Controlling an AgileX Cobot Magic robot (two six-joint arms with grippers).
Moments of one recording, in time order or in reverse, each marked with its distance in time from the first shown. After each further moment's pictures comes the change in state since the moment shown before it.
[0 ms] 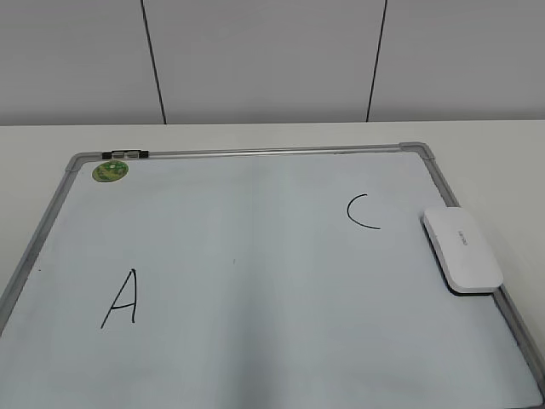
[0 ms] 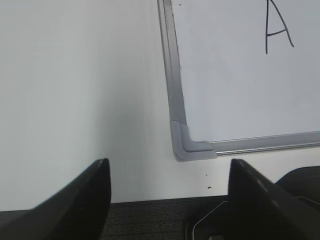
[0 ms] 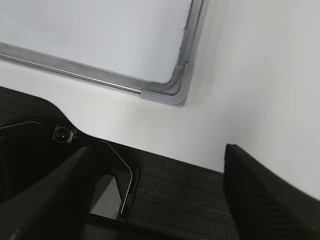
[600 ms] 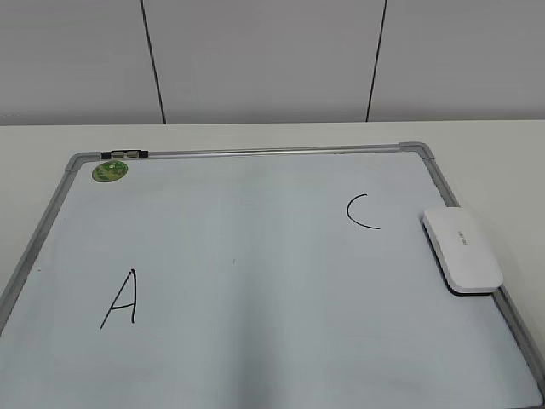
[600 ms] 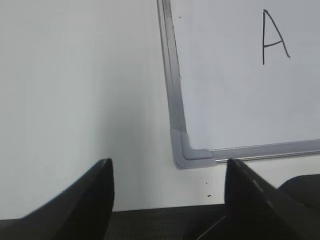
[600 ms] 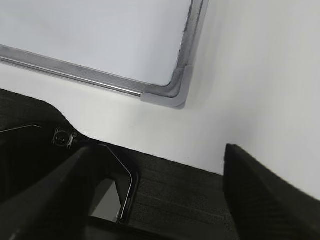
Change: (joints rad) left arm 0.000 -0.059 0.000 0.000 0.001 0.000; right arm 0.000 -0.019 0.000 -0.002 0.000 0.000
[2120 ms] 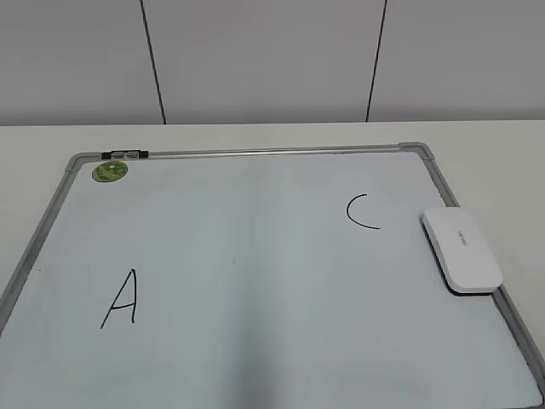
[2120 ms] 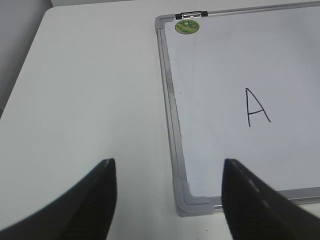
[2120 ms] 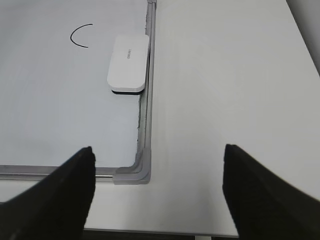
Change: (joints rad) left arm 0.000 -0.382 0.000 0.000 0.023 0.000; right arm -0.213 -0.574 0.000 -0.002 0.026 -0.002
